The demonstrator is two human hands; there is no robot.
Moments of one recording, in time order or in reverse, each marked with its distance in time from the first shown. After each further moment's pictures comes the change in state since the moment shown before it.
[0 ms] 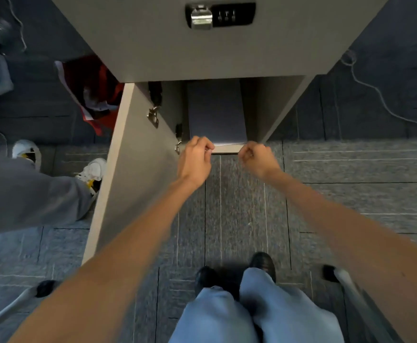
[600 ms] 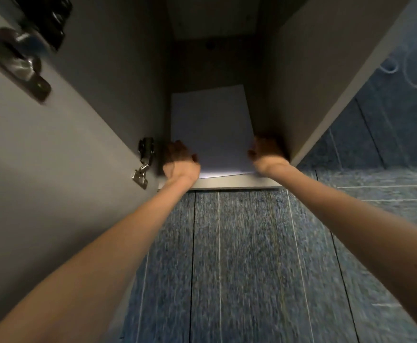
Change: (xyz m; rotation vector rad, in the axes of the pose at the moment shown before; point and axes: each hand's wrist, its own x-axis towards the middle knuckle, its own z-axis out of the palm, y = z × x) left_hand 0.194 -0.138 0.182 0.253 0.069 -0.314; right_hand 0.273 0.114 0.085 -0.312 0.231 -0.091
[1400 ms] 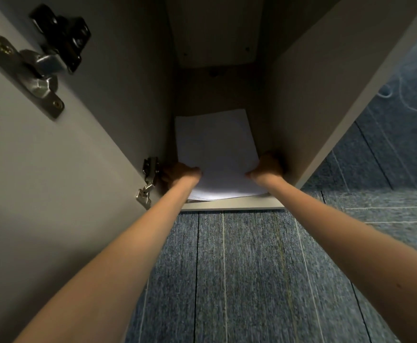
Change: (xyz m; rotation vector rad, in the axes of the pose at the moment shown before) left_hand 0.045 0.006 0.004 -0.400 -0.092 -0.366; right_hand 0.025 -0.004 0.014 0.183 0.056 0.209
